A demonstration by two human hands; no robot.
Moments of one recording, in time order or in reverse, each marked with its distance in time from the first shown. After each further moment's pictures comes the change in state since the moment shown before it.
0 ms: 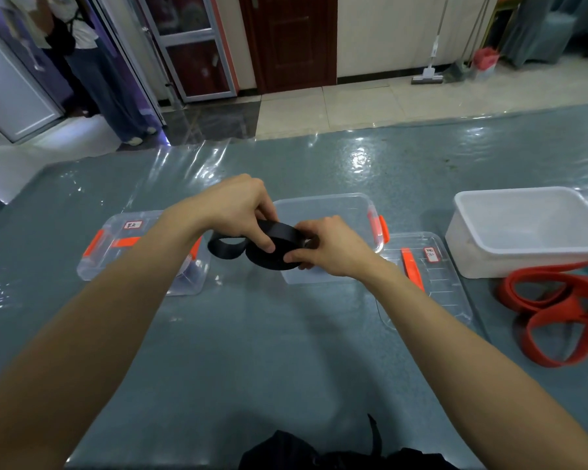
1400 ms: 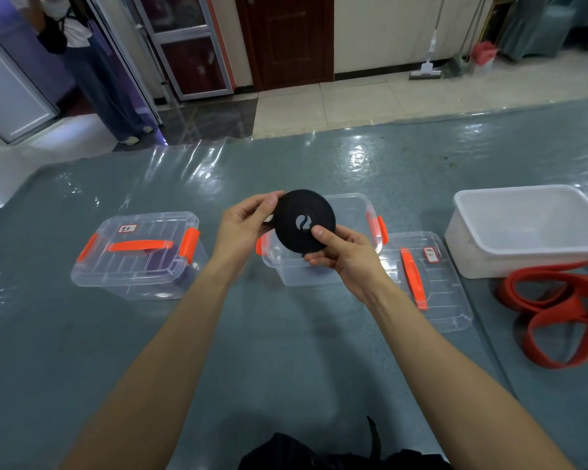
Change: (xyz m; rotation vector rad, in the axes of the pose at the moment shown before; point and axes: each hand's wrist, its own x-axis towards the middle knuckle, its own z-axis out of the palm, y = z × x) left_hand 0.023 0.010 0.103 -1.389 0.680 -0.151; right_hand -0.018 0.028 0.016 1.117 0.282 0.211
